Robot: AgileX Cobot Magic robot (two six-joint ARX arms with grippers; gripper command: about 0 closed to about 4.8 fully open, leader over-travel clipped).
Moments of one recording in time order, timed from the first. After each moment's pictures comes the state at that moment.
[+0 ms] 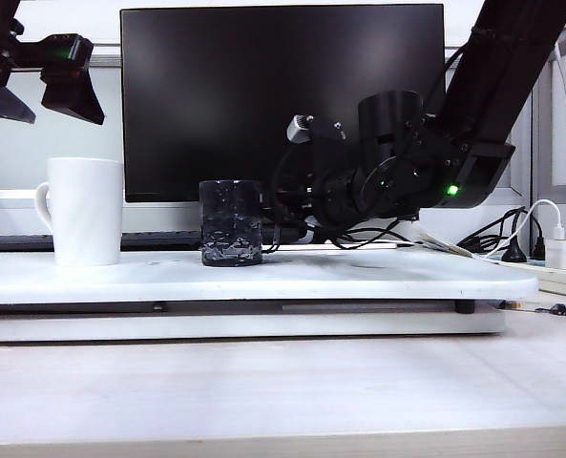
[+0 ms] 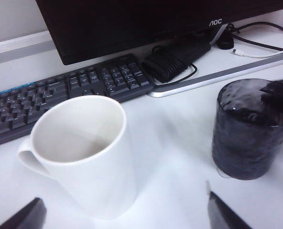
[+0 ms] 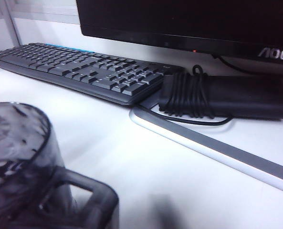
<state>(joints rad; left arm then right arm) -0.26 1.14 0.68 0.22 -0.02 0.12 0.45 2.17 1.24 0.89 -0.26 0.02</state>
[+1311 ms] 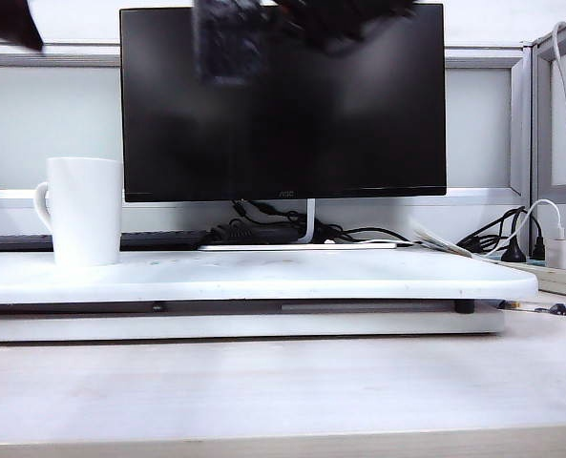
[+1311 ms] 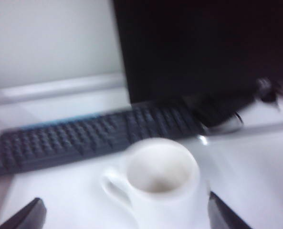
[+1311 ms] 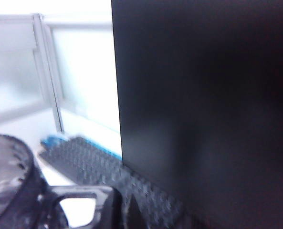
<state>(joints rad) -0.11 0.99 0.72 0.20 -0.02 0.07 0.48 1.86 1.58 0.40 -0.31 0.04</state>
